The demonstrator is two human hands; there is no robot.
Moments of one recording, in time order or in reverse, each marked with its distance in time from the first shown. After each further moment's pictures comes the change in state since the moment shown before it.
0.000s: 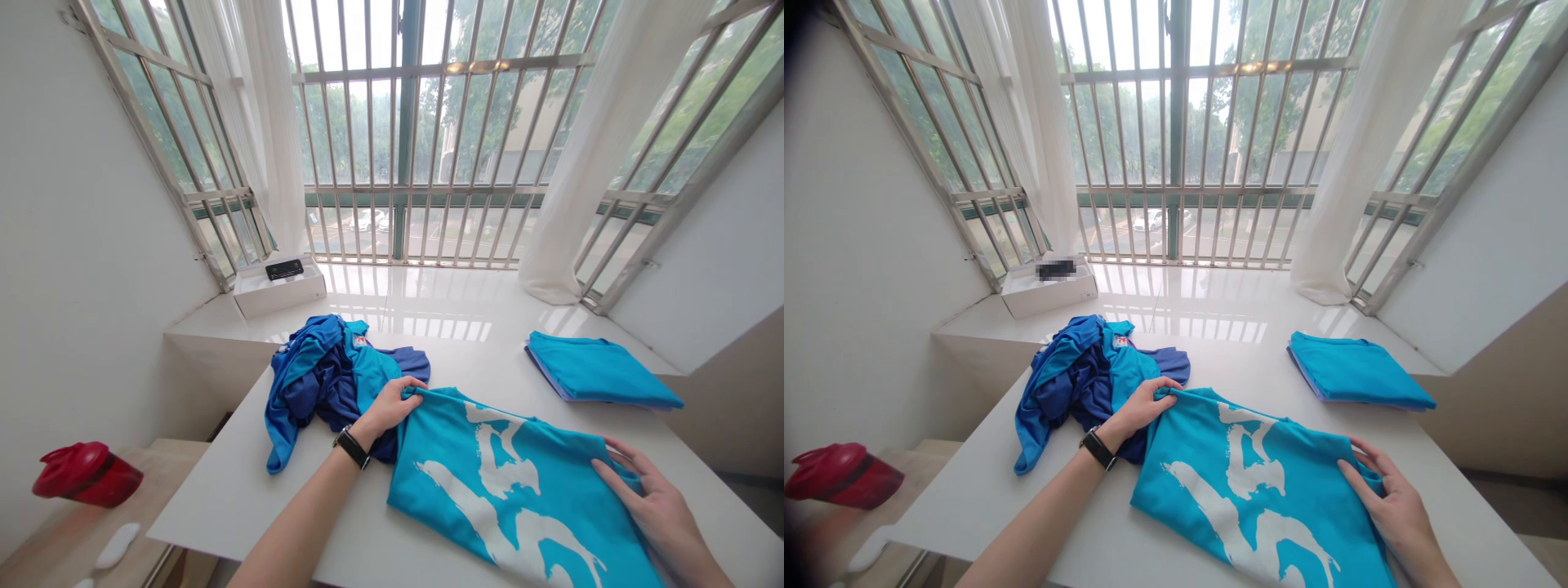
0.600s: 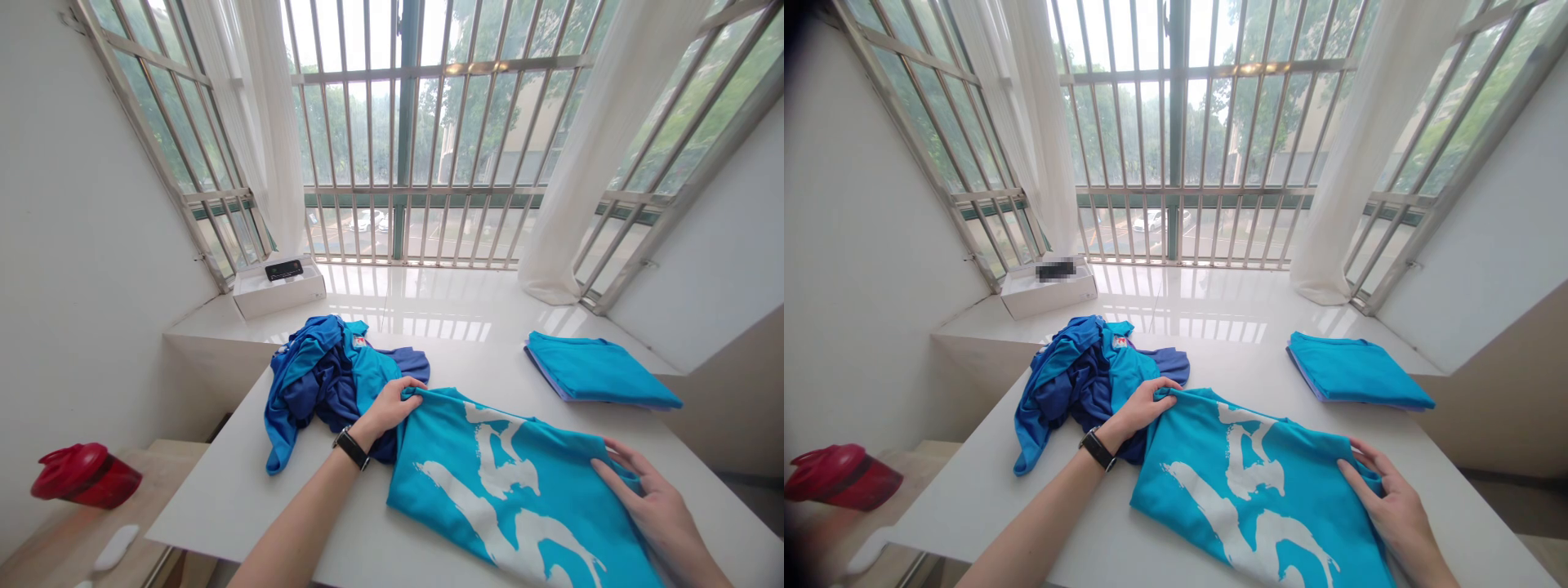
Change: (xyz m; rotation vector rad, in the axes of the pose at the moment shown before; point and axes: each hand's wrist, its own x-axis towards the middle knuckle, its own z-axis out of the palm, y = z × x) left_hand -0.001 0.002 0.000 0.009 -0.002 -0.006; right_hand -0.004 -0.006 0.002 -0.015 0.004 0.017
